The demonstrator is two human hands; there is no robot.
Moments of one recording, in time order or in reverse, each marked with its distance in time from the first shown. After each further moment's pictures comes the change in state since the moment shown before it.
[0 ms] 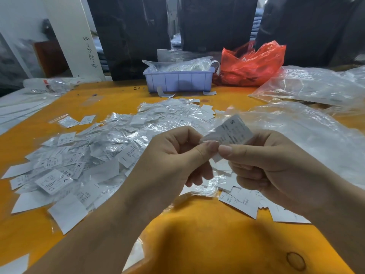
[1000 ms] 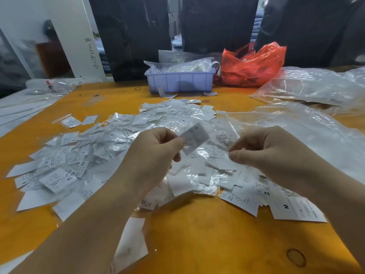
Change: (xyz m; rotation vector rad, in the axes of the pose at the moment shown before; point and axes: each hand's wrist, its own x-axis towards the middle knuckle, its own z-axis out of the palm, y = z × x) left_hand 0.013 -0.017 -0.027 0.354 0.306 -0.219; right_hand 0.003 0.002 -0.016 -0.760 0.352 0.058
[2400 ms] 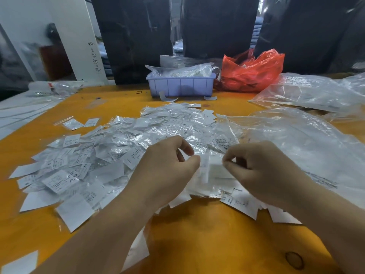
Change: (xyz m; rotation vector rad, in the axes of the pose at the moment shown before) left_hand -0.013 0.002 0.011 0.303 -0.011 0.149; right_hand -0.003 0.007 0.019 -0.419 0.100 -0.251
